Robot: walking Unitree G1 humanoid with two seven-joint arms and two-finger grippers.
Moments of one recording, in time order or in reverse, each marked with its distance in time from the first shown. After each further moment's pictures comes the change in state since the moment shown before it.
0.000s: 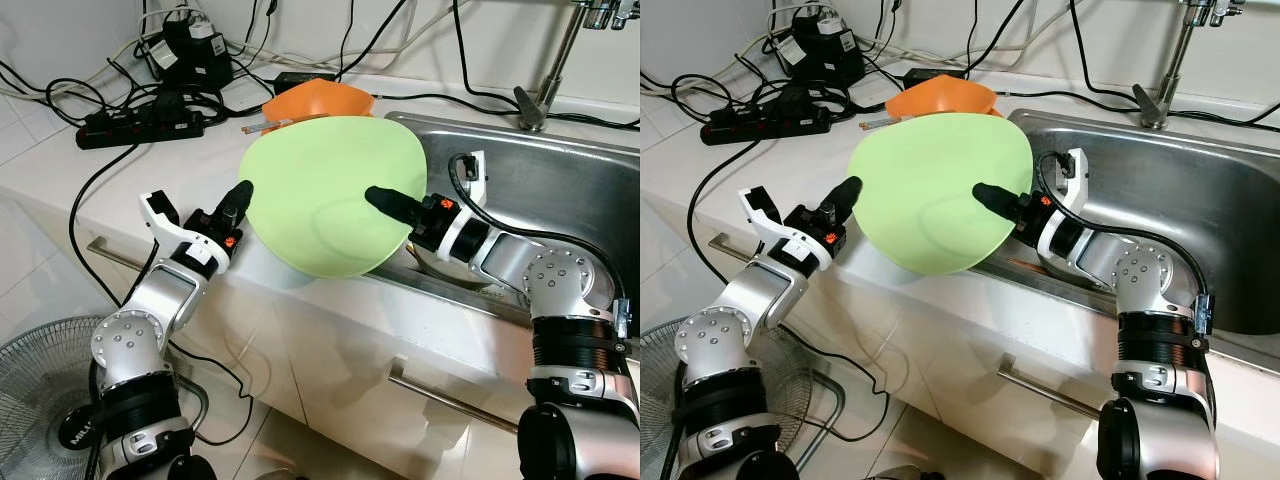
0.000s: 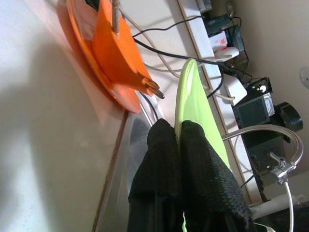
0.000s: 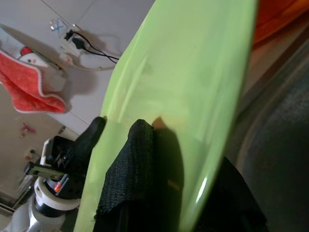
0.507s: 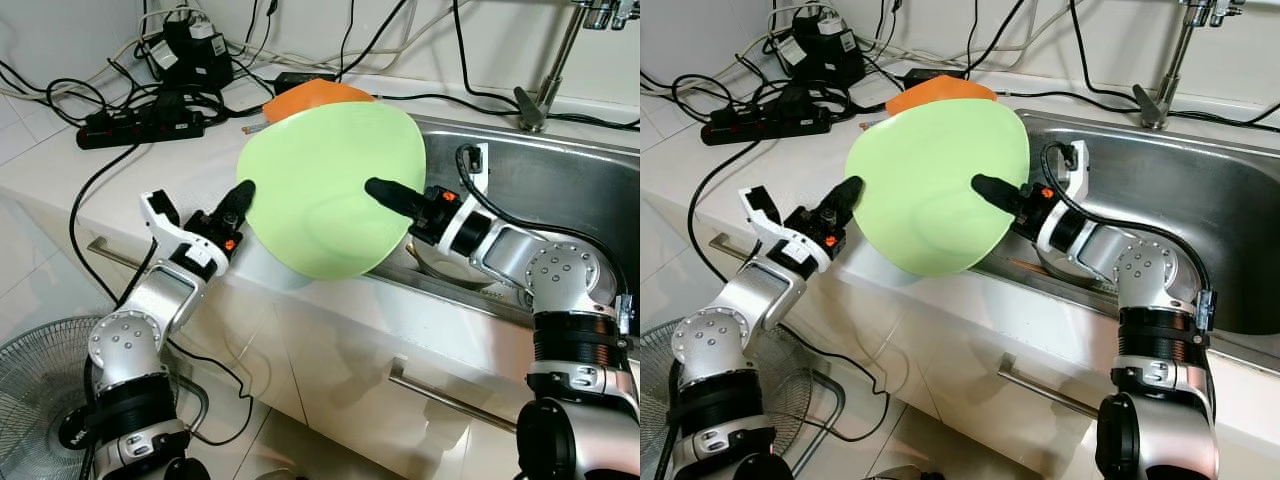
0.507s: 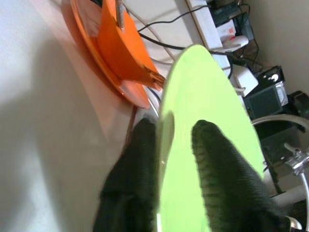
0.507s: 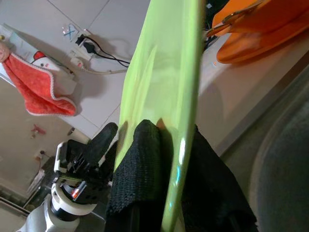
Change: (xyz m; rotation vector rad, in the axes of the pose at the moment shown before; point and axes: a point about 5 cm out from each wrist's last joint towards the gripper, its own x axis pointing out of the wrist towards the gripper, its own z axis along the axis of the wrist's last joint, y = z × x) left arm 0.001 0.002 0.000 0.066 0.016 0.032; right arm 0.003 0.005 0.003 0.011 -0.006 0.033
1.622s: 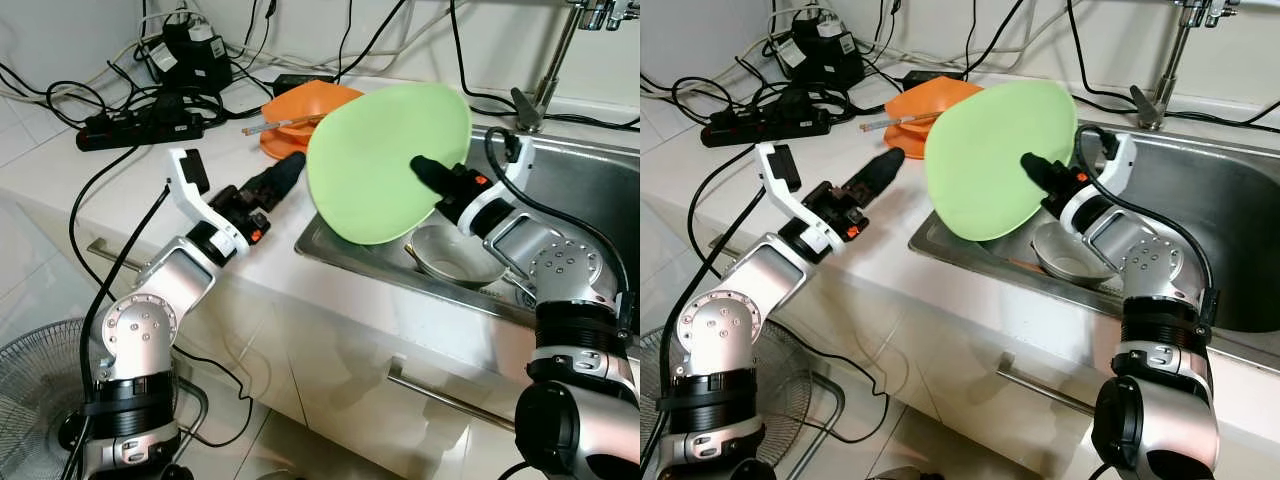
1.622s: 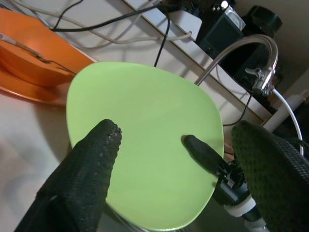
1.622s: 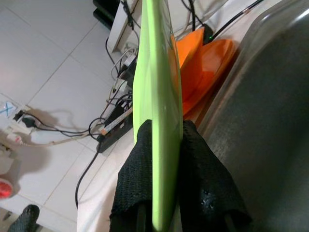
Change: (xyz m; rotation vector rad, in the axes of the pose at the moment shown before) left arm 0.005 -0.049 -0.015 0.390 0.122 -0.228; right arm -0.015 -0.033 0.031 0.015 -0.298 -0.263
